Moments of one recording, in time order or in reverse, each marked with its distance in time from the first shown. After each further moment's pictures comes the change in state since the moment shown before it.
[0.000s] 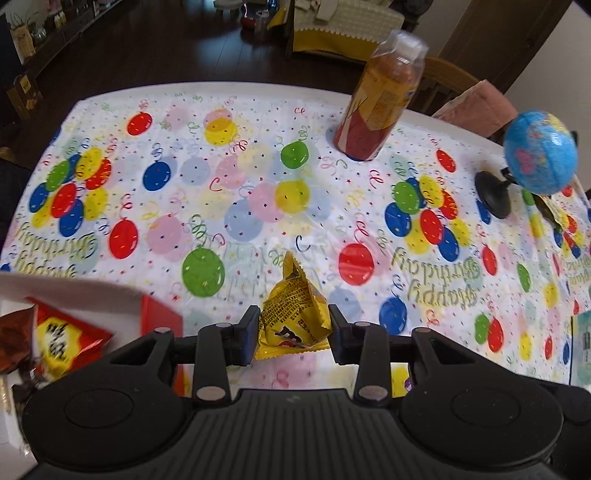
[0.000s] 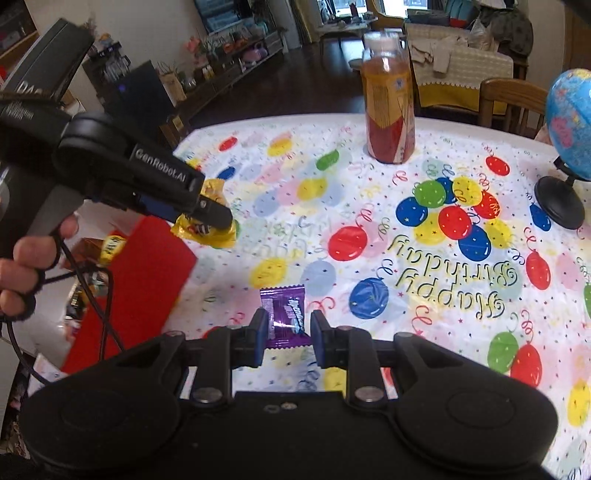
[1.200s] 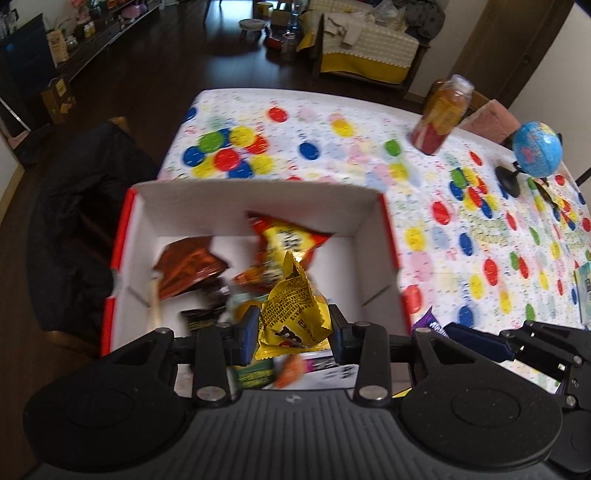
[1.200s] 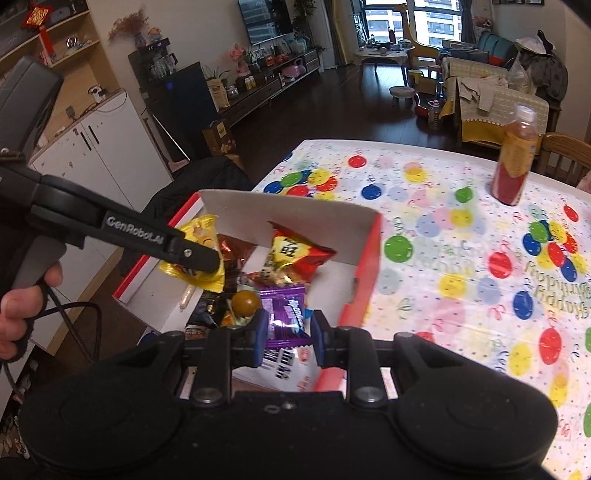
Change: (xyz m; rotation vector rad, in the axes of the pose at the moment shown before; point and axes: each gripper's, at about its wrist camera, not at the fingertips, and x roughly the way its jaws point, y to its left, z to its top) left arm -0.133 0.199 -0.108 0.000 -0.066 0.023; right arm 0.002 0.234 -0.016 -0.091 -0.053 0.008
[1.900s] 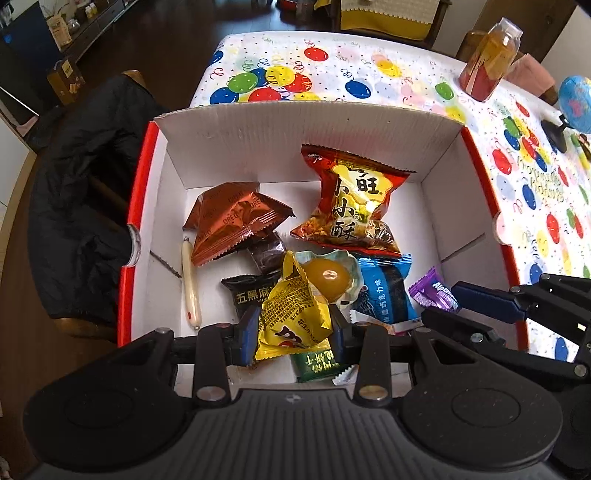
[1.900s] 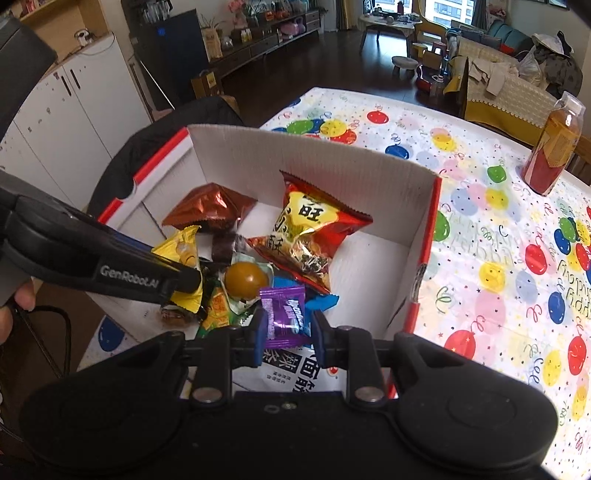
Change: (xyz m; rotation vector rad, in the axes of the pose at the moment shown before) left arm 0.068 0.035 -0.018 0.046 0.119 0.082; right arm 0.090 0.036 -0.002 -0.074 0.146 -0.092
